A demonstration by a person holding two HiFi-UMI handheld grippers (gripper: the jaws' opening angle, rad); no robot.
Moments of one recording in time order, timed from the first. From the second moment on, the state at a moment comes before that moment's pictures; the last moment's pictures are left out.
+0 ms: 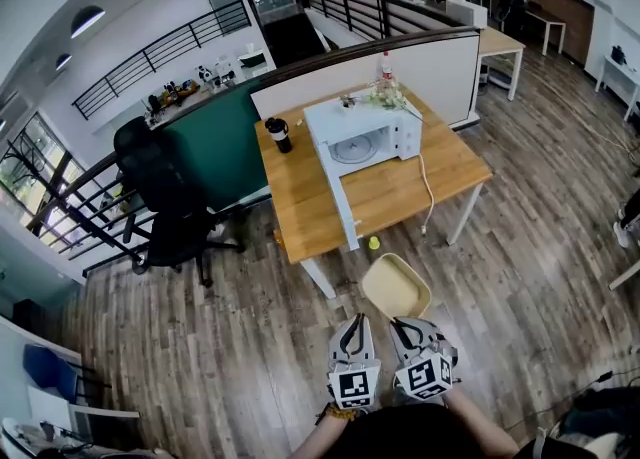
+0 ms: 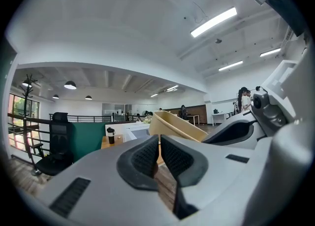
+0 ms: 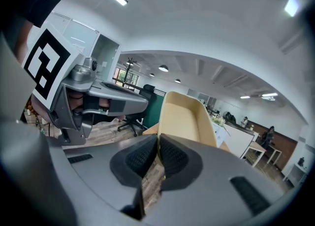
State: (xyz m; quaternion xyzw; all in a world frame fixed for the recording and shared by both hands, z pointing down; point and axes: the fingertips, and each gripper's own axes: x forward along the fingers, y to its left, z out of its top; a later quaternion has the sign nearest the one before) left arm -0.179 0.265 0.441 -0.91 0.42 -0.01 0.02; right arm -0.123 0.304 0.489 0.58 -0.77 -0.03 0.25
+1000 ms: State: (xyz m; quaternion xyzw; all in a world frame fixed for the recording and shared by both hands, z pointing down) left arm -0.070 0.198 0.471 -0.90 0.43 -0.04 -0.01; right arm -0.002 0.242 0.517 0.58 -0.78 0.01 0.25
